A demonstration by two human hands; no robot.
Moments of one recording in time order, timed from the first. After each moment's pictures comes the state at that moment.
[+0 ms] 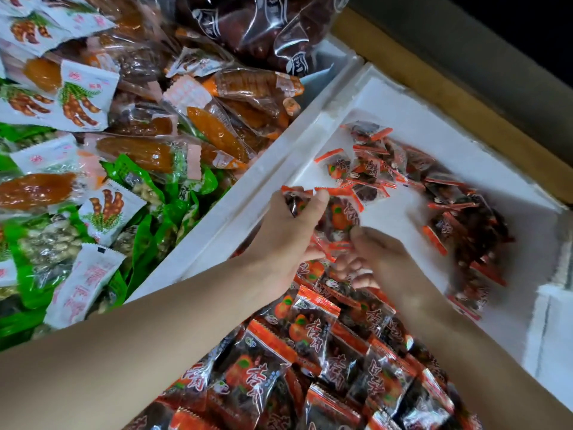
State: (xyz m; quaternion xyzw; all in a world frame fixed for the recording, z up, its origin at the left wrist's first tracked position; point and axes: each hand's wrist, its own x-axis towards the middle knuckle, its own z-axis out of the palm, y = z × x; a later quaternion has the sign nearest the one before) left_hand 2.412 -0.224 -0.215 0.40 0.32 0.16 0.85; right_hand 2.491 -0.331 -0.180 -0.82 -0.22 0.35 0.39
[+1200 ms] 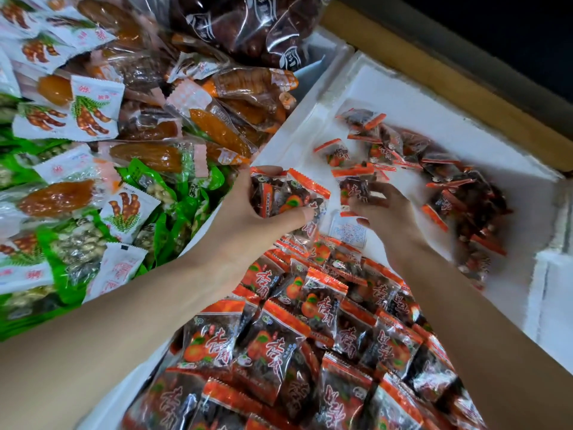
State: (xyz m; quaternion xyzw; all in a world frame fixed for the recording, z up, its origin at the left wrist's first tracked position) left_hand 2.356 -0.202 -0.205 0.53 0.29 0.18 0.77; right_hand 2.528 -0.311 -0.205 -0.85 -0.11 0.22 0.47
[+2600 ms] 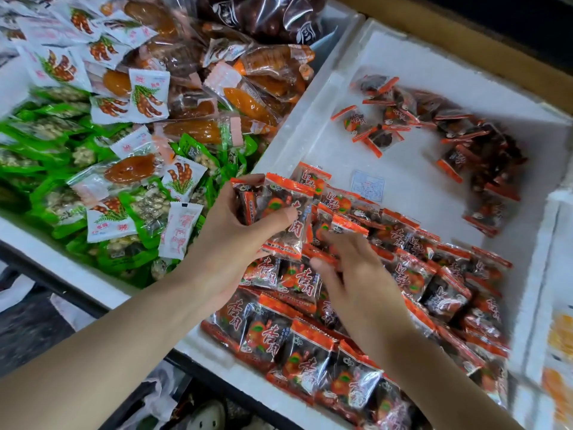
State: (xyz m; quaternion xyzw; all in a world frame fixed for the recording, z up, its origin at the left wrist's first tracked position) left_hand 2.262 -0.237 -0.177 0.50 0.33 0.17 0.78; right_hand 2.352 -0.379 -0.188 -0.88 -0.41 0.15 0.19
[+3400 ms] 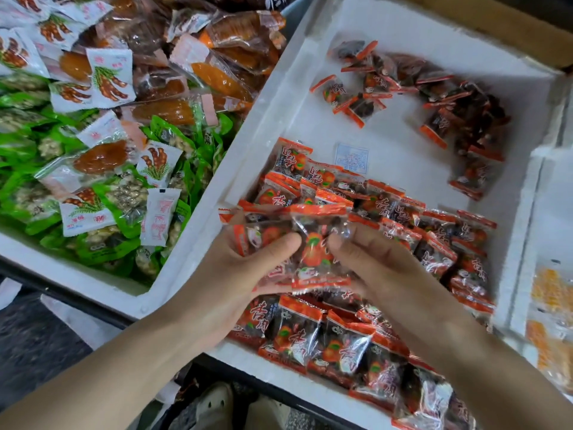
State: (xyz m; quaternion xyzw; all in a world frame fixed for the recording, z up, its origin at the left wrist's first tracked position) left_hand 2.243 -0.275 -0.182 0.46 0.29 0.07 0.84; right_hand 2.348 -0.412 -0.142 -0.72 -0.16 0.46 0.49
